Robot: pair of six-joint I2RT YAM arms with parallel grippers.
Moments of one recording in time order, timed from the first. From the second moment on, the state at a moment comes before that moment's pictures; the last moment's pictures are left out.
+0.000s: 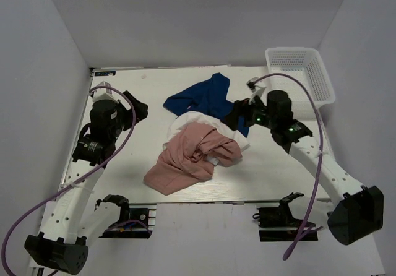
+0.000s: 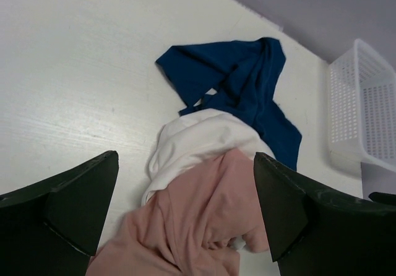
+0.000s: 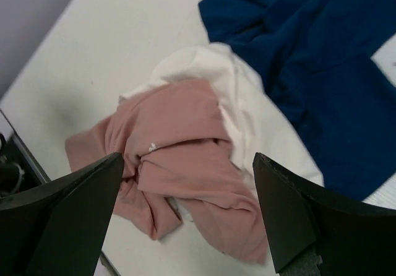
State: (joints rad) left arm -0.24 0.86 0.97 -0.47 -0.14 -0.64; right arm 0.37 1.10 0.90 -0.15 -0.46 0.25
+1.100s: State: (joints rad) left arm -0.23 0.87 0.92 -0.60 -0.18 -0.68; right arm 0.88 1.42 1.11 -0.06 0.18 0.17
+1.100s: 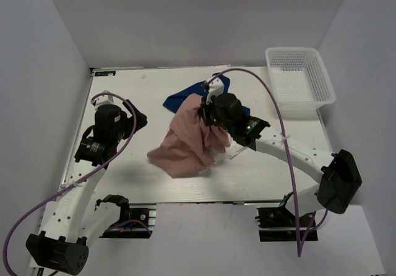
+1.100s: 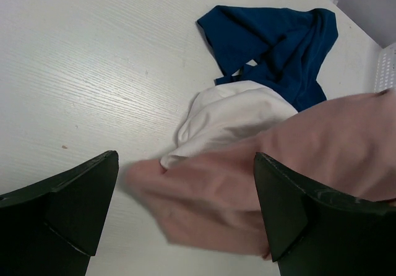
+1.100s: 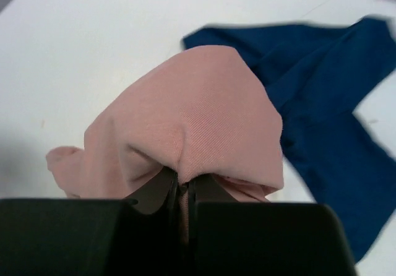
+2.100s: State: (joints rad) left arm -0.23 0.88 0.91 -0.65 -0.35 -0.75; right arm -0.01 2.03 2.10 -0.38 0.42 0.14
